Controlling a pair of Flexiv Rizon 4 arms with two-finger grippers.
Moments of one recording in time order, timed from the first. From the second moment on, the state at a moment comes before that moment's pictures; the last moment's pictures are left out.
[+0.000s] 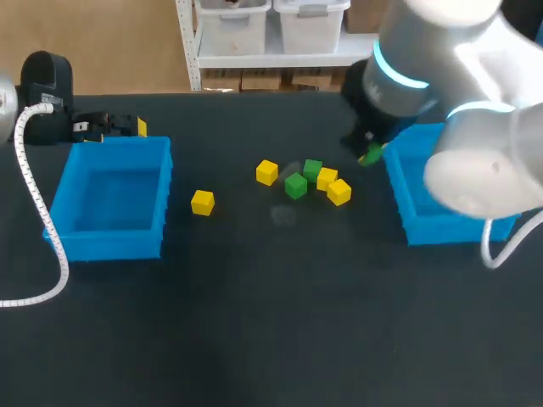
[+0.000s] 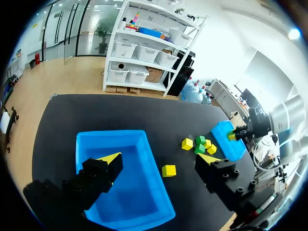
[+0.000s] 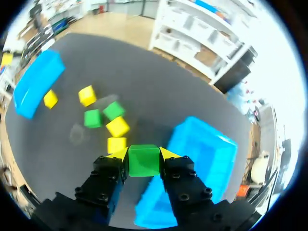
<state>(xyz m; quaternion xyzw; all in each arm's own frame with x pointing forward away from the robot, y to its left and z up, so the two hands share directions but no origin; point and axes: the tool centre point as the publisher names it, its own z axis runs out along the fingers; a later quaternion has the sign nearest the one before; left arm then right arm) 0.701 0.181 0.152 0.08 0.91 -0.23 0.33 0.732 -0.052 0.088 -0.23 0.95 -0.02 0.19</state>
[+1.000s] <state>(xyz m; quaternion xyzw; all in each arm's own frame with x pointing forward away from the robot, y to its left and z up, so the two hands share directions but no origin) 0.701 0.181 0.152 0.08 0.91 -0.23 0.33 0.753 -0.154 0.062 -0.10 0.98 -0.04 0.18</state>
